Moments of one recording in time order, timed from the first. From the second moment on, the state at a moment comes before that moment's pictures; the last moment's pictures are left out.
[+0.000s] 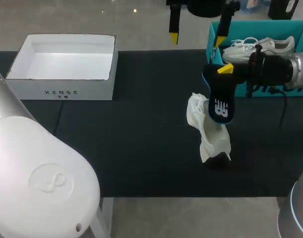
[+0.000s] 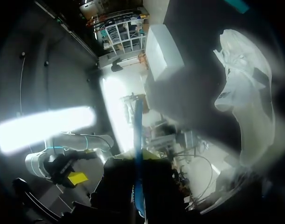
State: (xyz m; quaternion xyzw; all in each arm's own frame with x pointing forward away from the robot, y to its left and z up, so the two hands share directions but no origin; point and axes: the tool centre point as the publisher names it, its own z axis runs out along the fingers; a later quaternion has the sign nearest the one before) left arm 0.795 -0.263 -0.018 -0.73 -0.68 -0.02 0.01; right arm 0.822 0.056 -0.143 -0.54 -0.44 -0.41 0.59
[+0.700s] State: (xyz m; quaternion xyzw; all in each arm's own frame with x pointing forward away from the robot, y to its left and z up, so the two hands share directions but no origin) left arm 0.795 -0.263 -0.017 -0.73 -0.68 -0.02 0.01; right arm 0.817 0.077 -0.150 -0.53 -0.45 -0.40 0.60
